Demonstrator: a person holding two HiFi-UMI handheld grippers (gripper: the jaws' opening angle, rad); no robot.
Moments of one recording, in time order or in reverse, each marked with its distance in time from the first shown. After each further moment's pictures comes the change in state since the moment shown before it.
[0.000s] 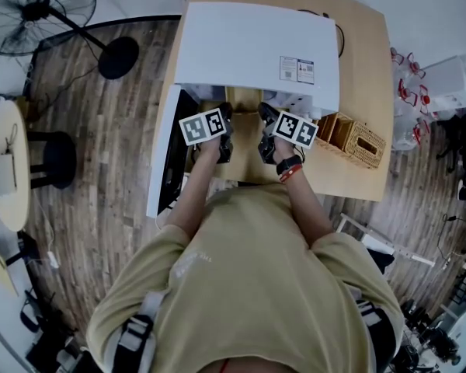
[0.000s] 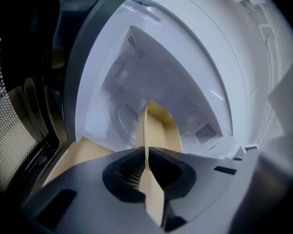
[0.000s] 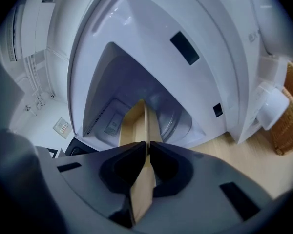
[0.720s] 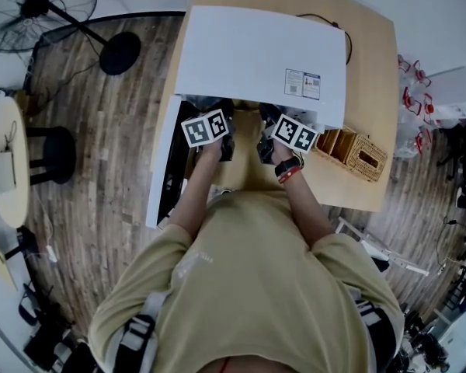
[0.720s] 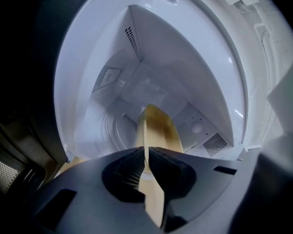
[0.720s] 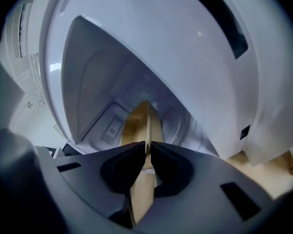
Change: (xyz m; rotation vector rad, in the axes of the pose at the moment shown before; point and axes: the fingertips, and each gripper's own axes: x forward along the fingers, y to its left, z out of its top) left arm 0.028 0.008 0.038 0.020 -0.083 -0.003; right arm 0.035 0.001 0.028 -0.044 -0.055 0.018
